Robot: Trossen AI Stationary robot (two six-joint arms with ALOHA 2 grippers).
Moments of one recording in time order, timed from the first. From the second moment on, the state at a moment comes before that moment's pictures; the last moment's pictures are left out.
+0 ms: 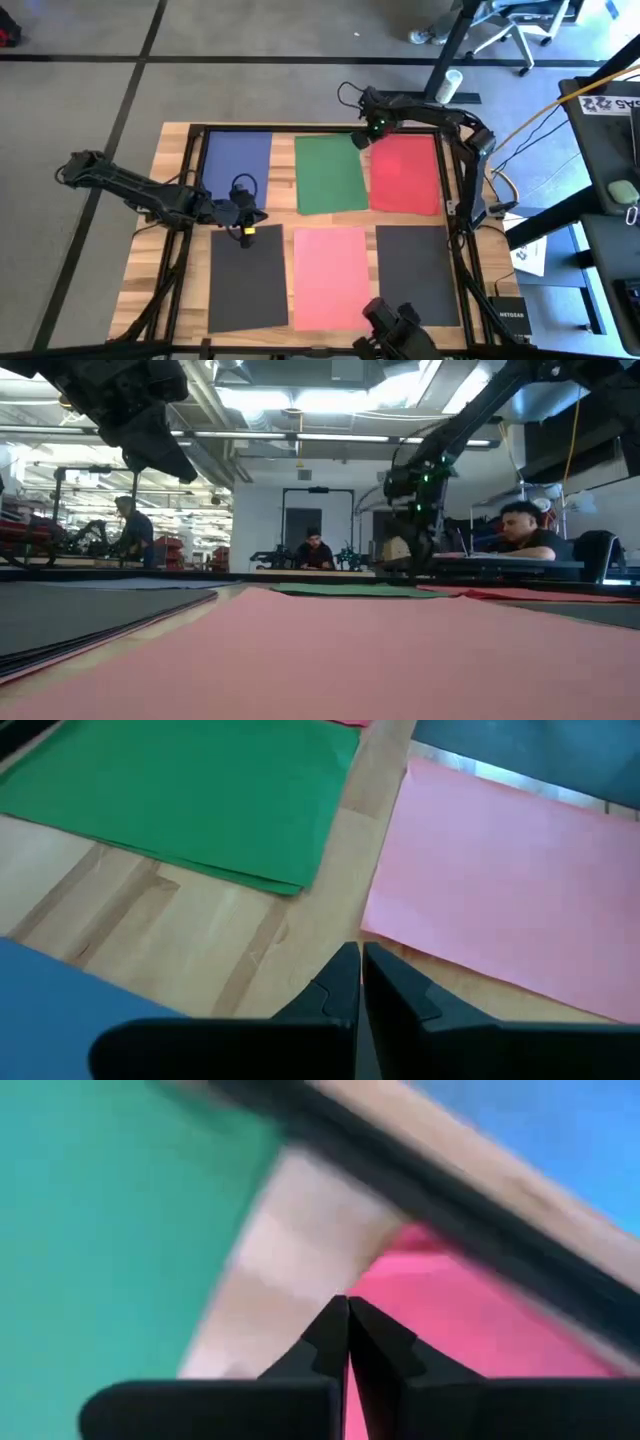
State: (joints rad) left arm -0.26 0.96 0.56 -0.31 -0.42 -0.47; right arm -0.80 1.95 1.41 -0.78 -0.02 0.15
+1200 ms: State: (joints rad) left arm -0.29 0.96 0.56 -0.34 -0.42 -0.50; right arm -0.31 1.75 1.05 -0.63 -0.07 0.23
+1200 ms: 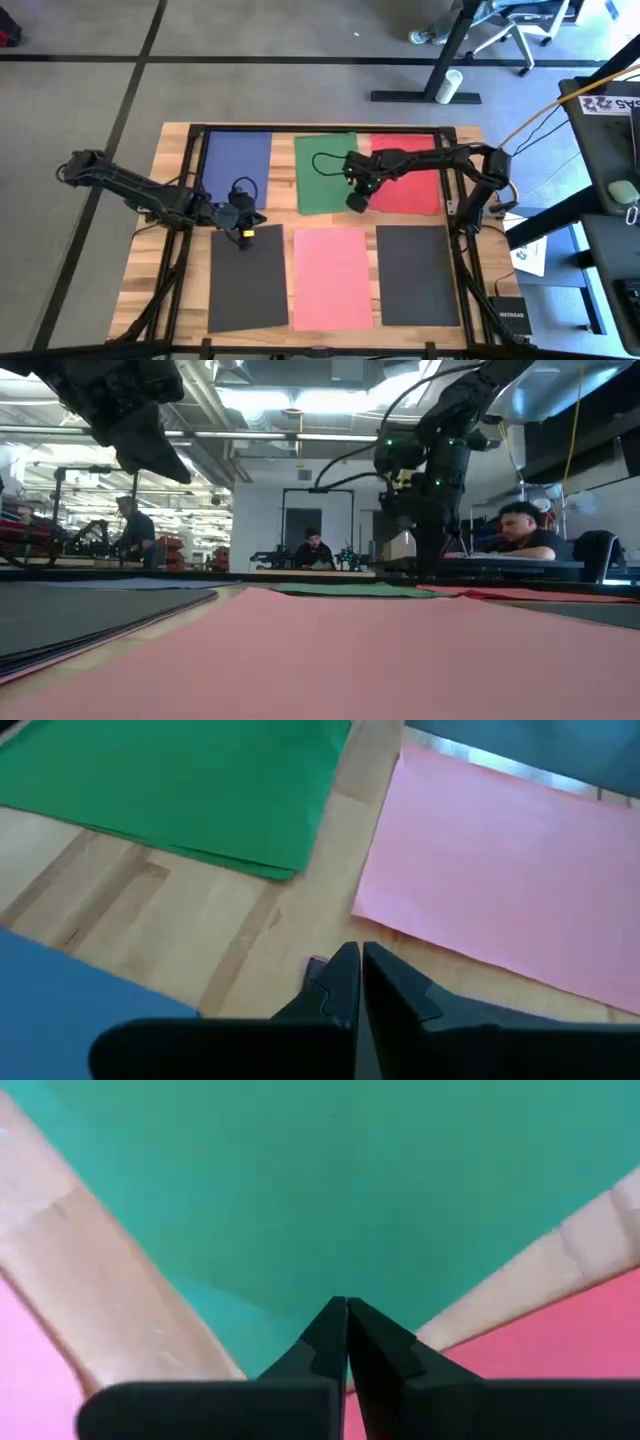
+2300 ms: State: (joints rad) left arm -0.30 0.96 0.56 -0.37 -0.42 -0.53; right arm -0.30 1.75 1.07 -0.58 -0.17 0.23
